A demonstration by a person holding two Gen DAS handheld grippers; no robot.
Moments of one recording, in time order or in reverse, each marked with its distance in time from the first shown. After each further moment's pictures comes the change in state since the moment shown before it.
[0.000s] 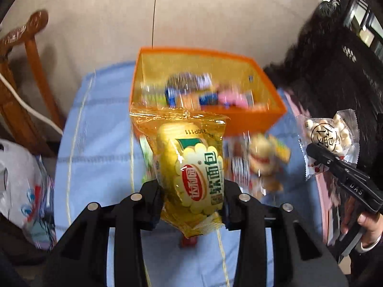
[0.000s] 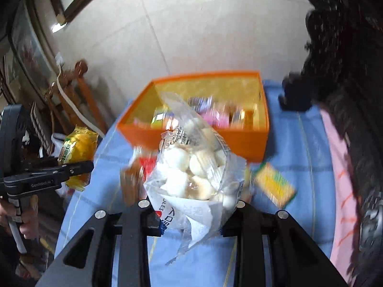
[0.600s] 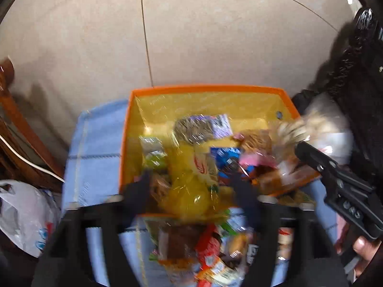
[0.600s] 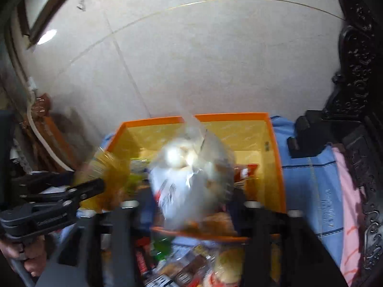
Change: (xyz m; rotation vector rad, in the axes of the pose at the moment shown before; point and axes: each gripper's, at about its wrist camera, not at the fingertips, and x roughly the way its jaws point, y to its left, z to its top) left arm 0.080 -0.024 0.119 0.039 -0.041 0.169; right arm 0.093 -0.014 0.089 0.063 -0.071 -0.133
